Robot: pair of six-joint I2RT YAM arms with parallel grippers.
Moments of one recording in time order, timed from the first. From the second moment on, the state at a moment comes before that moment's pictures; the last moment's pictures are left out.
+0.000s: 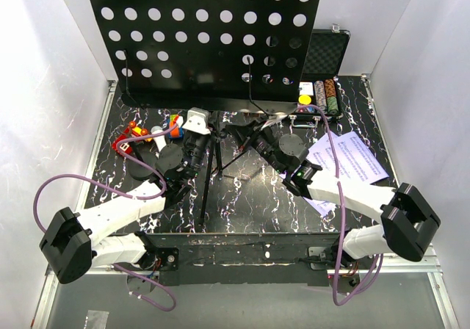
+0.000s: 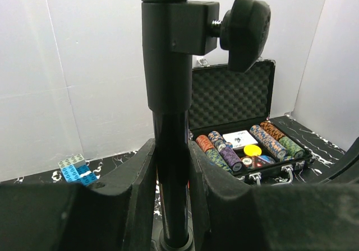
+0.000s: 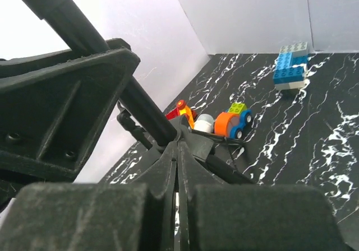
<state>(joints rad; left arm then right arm) -0.83 1.16 0.72 0.83 -0.45 0.21 0.90 1.35 0.81 0.71 0.13 0.54</state>
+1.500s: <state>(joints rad) -0.84 1.16 0.72 0.84 -0.50 0.23 0.88 1.39 0.79 0.59 0.10 1.44</state>
